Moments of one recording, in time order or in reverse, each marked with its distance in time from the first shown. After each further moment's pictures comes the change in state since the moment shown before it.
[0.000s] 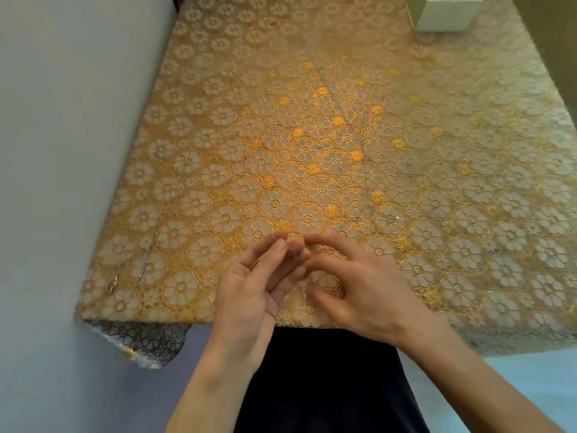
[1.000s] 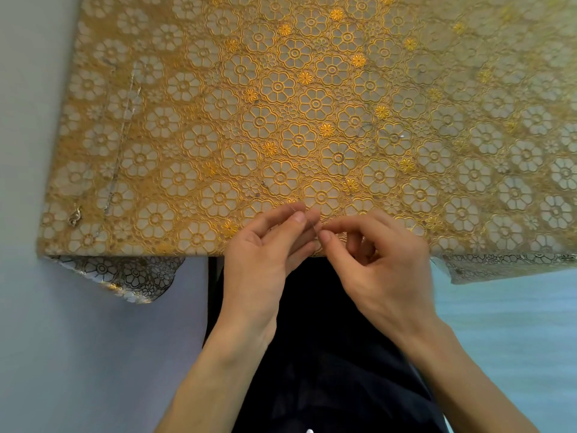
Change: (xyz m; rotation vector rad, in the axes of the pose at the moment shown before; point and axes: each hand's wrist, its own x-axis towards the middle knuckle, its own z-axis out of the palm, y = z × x) left_hand -0.026 -0.039 -0.009 0.208 0.068 -0.123; right_hand -0.058 -0.024 0.025 0.348 0.440 0.273
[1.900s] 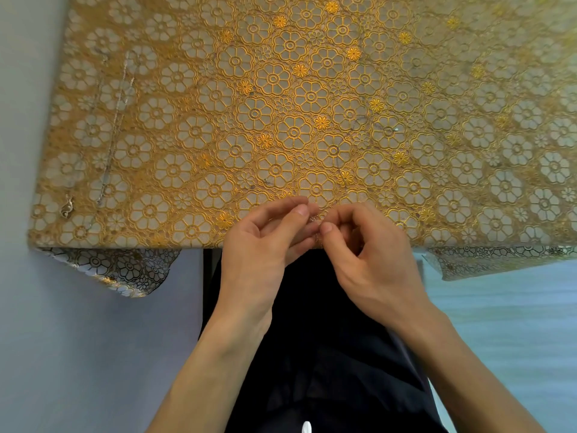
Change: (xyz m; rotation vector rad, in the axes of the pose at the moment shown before) left_hand -0.003 0.001 0.002 0.047 -0.018 0.003; right_hand 0.001 0.001 0.003 0.023 -0.107 0.077
